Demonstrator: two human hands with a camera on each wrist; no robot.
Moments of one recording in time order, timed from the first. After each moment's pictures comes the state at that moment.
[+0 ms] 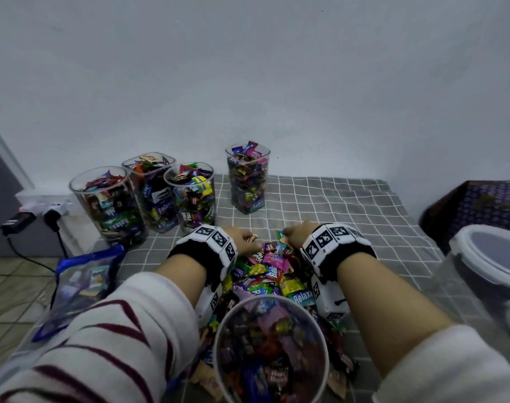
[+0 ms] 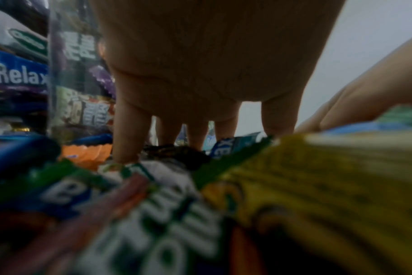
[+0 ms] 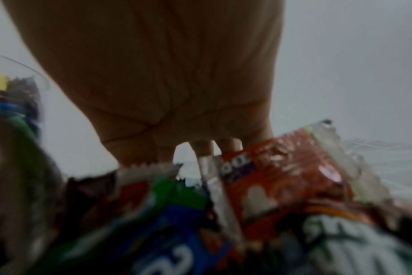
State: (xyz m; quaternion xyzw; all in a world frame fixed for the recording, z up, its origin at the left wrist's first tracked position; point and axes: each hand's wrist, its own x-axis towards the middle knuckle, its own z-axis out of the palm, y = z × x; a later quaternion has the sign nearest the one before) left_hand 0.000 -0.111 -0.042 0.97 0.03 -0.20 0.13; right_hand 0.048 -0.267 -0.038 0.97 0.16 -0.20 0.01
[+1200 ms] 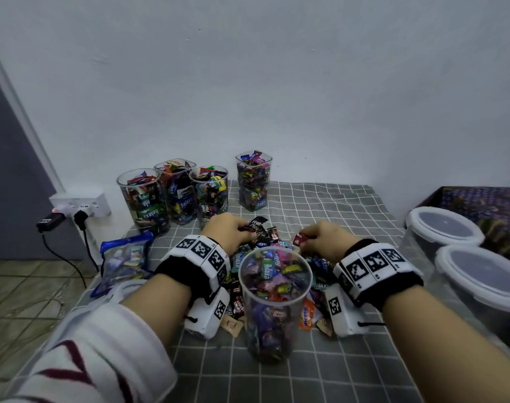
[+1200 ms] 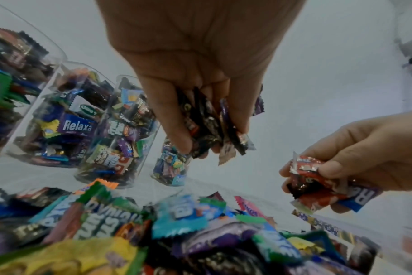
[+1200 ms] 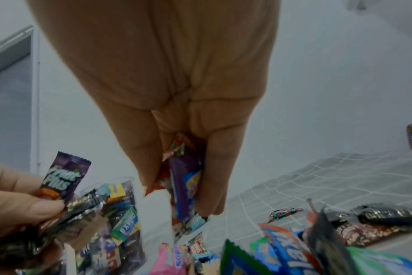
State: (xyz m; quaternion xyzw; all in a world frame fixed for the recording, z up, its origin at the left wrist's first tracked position) left_hand -0.104 -0.115 -0.002 0.95 0.06 0.01 0.29; right_hand -0.074 -0.320 0.012 0.94 0.14 -0.16 -0.27
